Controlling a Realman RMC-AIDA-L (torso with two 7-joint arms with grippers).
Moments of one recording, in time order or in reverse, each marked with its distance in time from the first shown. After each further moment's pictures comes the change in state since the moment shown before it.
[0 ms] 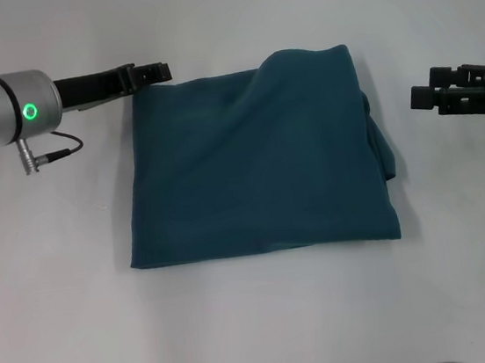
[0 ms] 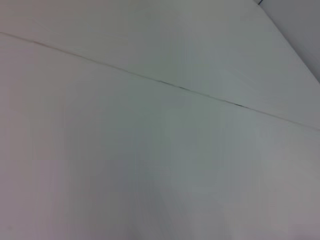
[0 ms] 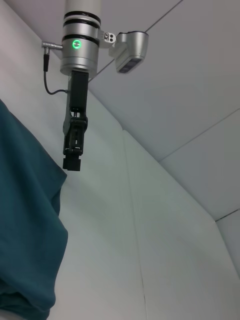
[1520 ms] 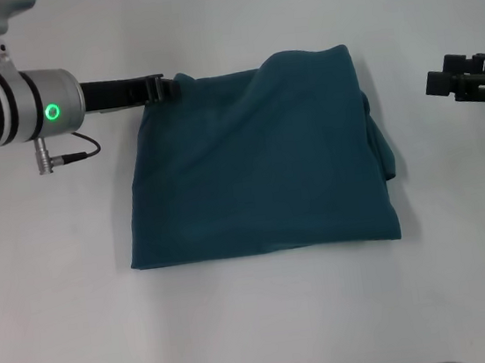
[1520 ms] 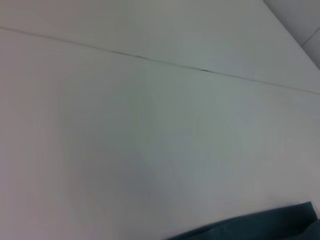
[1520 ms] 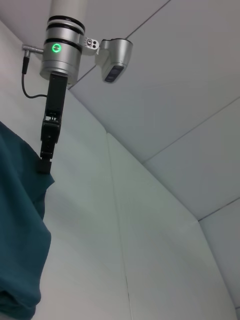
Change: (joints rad) left arm -0.001 -0.009 0.108 -0.068 0.044 0.051 -0.055; right arm -0.003 -0.010 0.066 0.003 0.000 -0.048 0.001
